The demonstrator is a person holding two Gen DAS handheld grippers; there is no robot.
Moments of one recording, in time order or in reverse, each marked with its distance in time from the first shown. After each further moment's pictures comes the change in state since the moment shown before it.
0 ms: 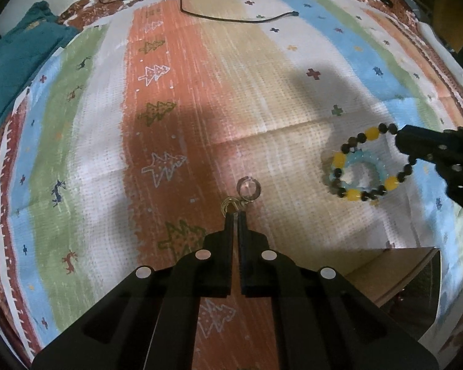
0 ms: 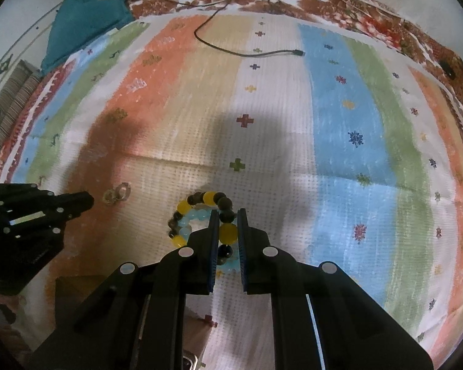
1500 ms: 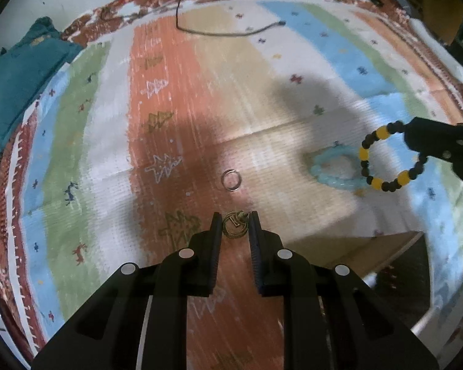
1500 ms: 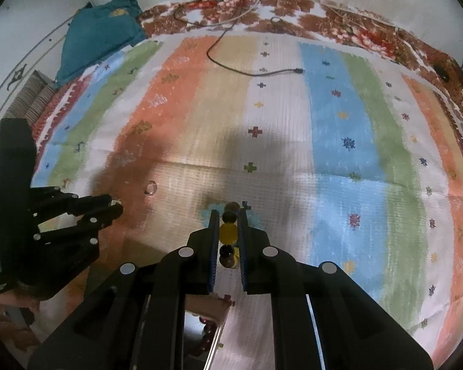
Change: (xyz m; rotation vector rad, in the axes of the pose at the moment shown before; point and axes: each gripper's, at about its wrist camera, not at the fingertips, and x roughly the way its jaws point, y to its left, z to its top) left arm -0.028 -0.020 -0.009 0.032 -0.067 0.028; right arm -0.049 0.010 -0.016 0.016 -0.089 0.040
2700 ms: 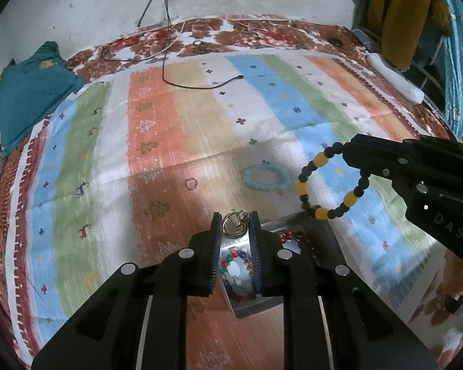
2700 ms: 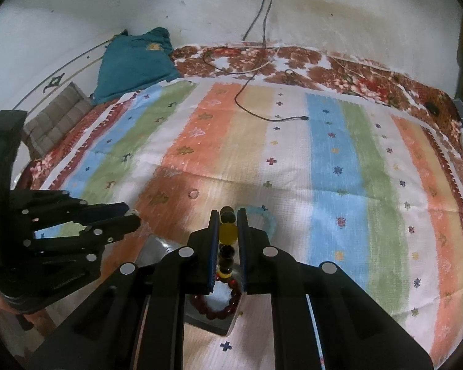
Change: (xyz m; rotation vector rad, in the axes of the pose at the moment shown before) left arm -0.103 -0.031 -0.058 0.001 -0.206 -0.108; right arm -0.091 0.027 -0.051 -0.086 -0.198 0.036
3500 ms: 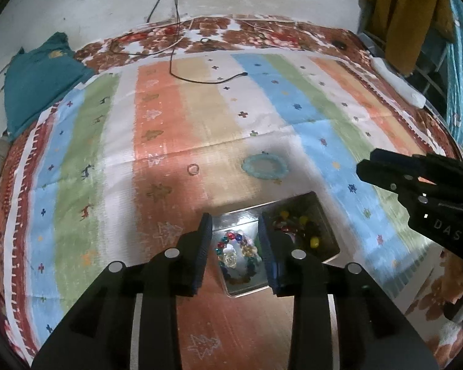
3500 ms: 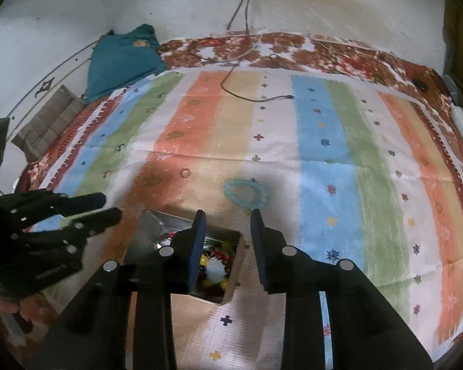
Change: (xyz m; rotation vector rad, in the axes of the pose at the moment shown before) left arm -0.014 -0.001 -0.019 -0.052 -0.003 0.015; right arm -0.011 -0.013 -0.025 0.081 0.050 -0.031
